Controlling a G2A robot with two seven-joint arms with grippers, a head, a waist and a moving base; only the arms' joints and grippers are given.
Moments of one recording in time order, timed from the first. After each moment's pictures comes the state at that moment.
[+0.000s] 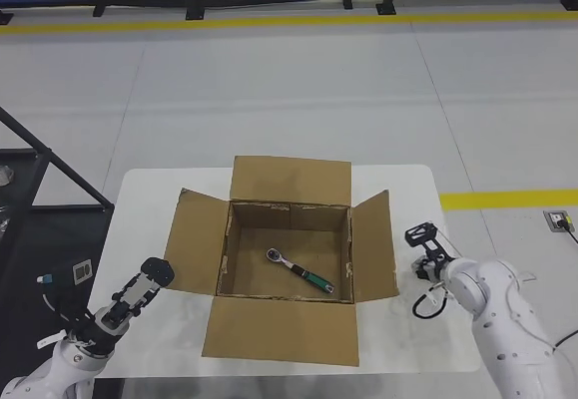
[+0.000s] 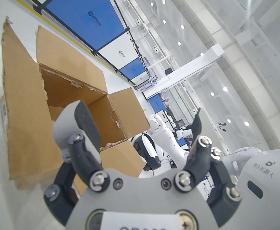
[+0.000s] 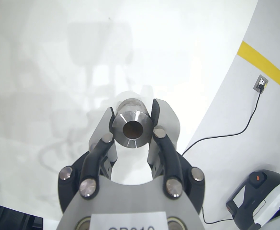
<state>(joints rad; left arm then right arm) 1.49 -1.20 -1.83 -1.79 -0.27 -0.63 -0.76 -0.84 -1.23 1.41 -1.19 -1.39 -0.34 0.88</state>
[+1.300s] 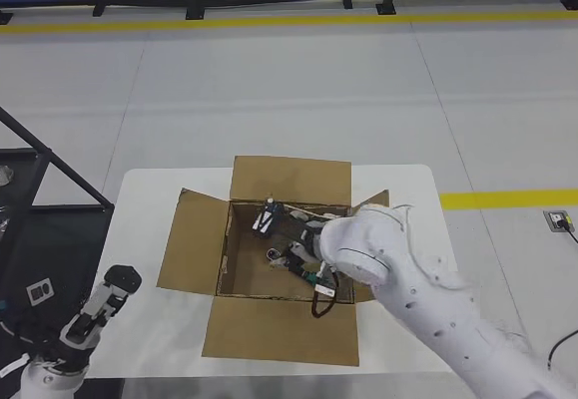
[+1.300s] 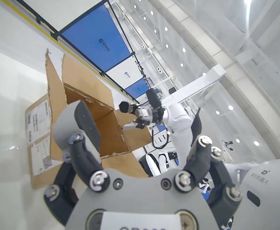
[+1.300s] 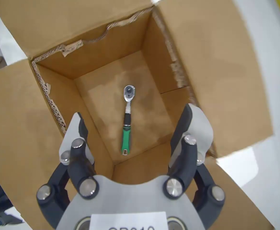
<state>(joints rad) 1.61 -1.19 -1.92 -1.82 -0.32 -0.68 -0.62 -0.40 -1.36 0.71 -1.39 -0.93 -0.34 1.10</state>
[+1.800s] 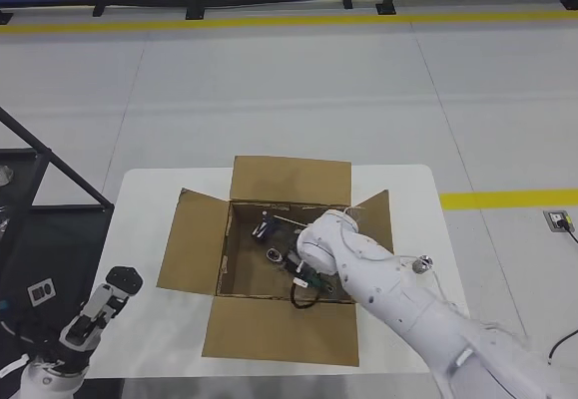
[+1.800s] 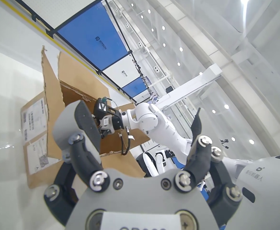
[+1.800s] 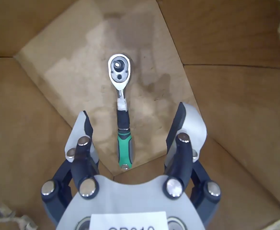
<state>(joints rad) 1.60 -1.18 -1.91 -1.81 -0.35 -0.69 -0.66 -0.23 -1.58 0.43 -0.76 -0.92 -0.25 0.92</state>
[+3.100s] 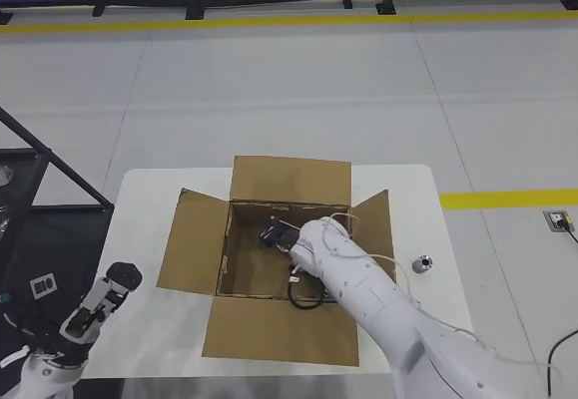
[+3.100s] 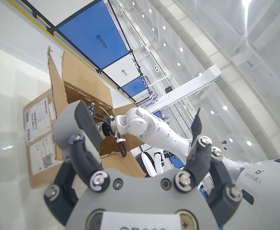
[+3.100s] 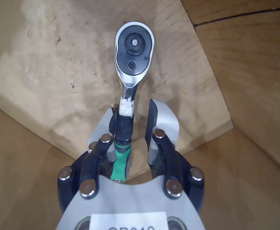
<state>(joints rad) 1.56 -1.16 -1.89 -1.76 -0.37 -0.67 -0.67 -0.18 -1.79 0.43 -0.30 -0.91 -0.22 0.85</state>
